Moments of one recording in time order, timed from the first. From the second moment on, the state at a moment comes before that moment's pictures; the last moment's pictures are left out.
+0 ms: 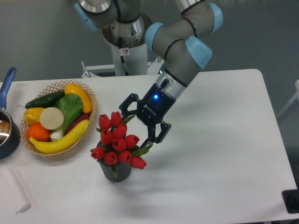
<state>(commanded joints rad) 2.59 -1.81 -1.88 -0.82 0.63 1.26</state>
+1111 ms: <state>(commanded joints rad) 2.52 -1.87 -1.86 -0.79 0.64 1.24</state>
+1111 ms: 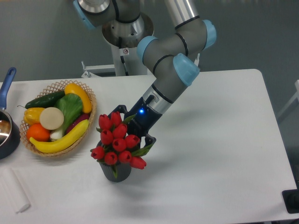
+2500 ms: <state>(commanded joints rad) 2.55 -1.83 -1.84 -0.79 0.55 1.15</state>
